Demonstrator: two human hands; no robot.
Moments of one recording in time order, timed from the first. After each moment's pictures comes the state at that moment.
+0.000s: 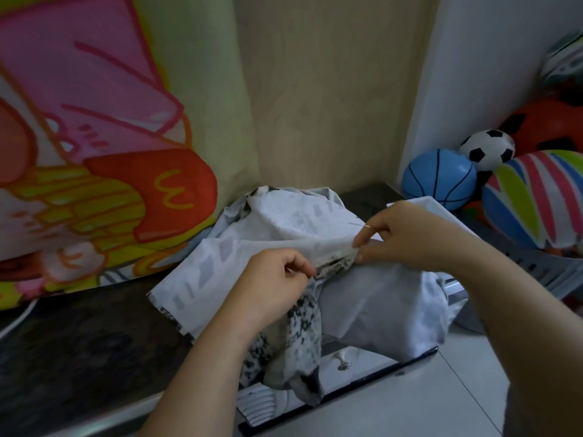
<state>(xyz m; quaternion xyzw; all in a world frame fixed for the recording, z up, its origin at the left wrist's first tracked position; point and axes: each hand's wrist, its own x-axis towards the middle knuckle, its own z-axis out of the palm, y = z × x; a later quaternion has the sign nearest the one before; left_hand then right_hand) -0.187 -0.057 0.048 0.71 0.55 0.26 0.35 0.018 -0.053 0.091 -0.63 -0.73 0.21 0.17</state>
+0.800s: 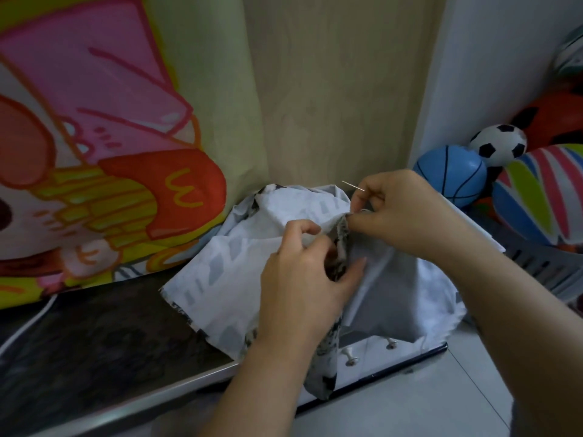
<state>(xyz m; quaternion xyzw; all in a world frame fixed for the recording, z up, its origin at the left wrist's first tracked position) -0.153 -0.083 0.042 0.75 0.53 0.40 0.05 -0.006 -0.059 0.111 -0.61 -0.71 0.16 0.31</state>
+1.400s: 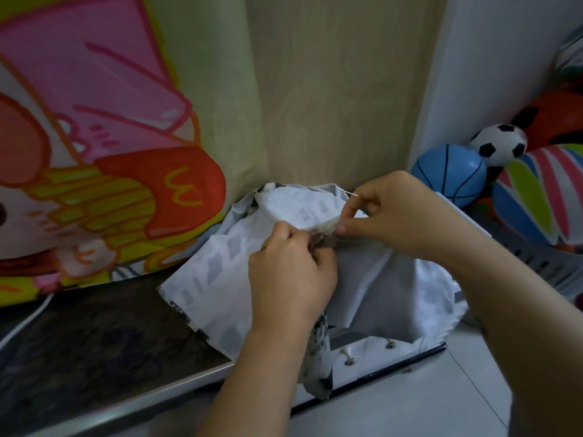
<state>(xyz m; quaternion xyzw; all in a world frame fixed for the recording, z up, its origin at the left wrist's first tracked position) -0.157 -0.071 0.046 0.71 0.60 0.36 0.05 -0.010 -0.059 0.114 -0.59 -0.74 0.18 0.28</state>
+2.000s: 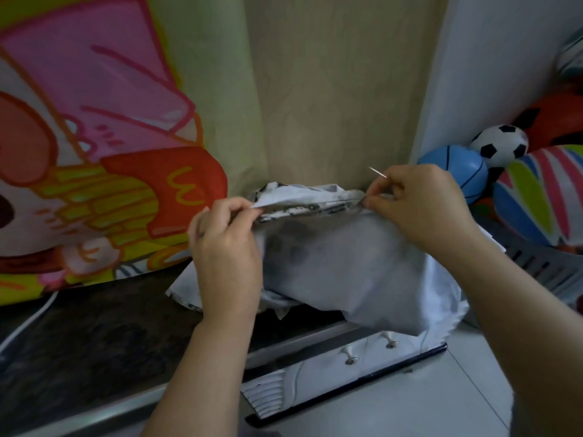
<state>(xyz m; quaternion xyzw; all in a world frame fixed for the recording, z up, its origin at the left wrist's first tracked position) -0.213 -0.051 0.048 0.68 0.53 0.47 -0.19 0.009 -0.050 0.099 -0.66 -0.66 0.05 0.36</state>
